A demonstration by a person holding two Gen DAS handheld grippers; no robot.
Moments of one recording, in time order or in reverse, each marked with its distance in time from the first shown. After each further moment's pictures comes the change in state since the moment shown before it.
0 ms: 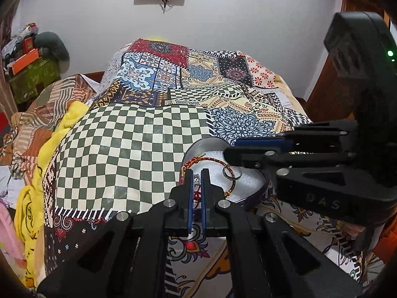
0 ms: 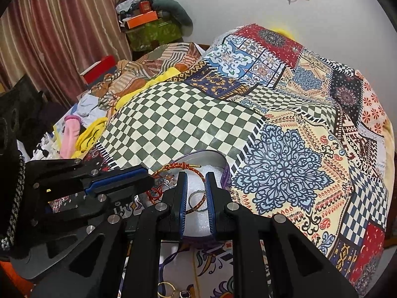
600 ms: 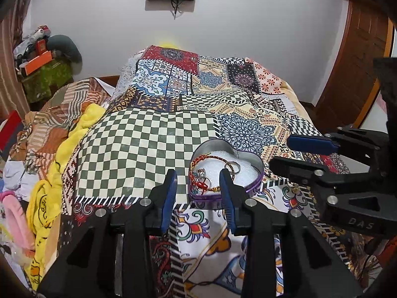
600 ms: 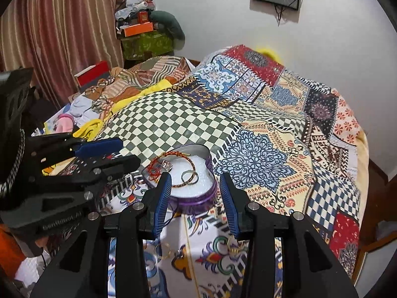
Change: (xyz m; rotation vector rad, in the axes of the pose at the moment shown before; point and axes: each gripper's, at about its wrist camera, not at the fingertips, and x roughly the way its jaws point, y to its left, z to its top) left arm -0.042 -0.005 -0.002 -0.018 -0.028 0.068; right arm -0.055 0.020 -0.027 -0.066 -0.096 -0.137
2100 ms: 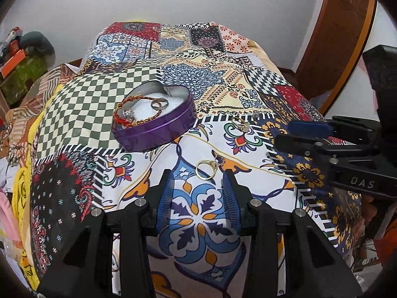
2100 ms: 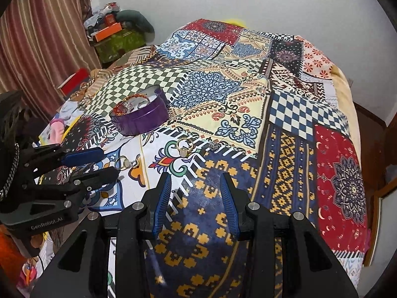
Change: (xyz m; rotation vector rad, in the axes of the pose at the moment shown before) left arm 0.015 -0.072 -0.056 0.102 0.160 -0.103; right arm -0.018 -0.057 -0.087 0.223 0.082 -0.003
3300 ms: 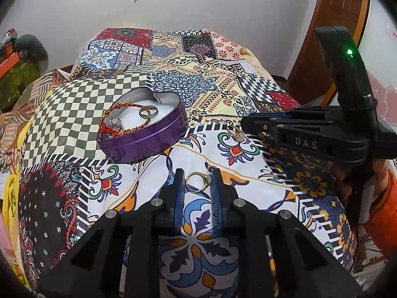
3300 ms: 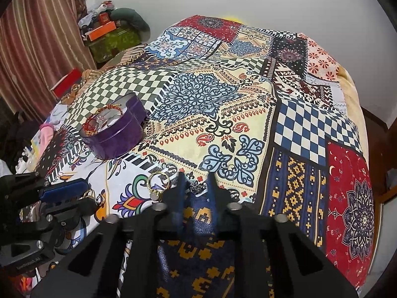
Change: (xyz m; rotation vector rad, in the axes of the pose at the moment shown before) left arm 0.013 0.001 0.001 0.008 -0.057 -0.045; right arm 0.040 -0.021 0.025 -0.008 0.006 -0.006
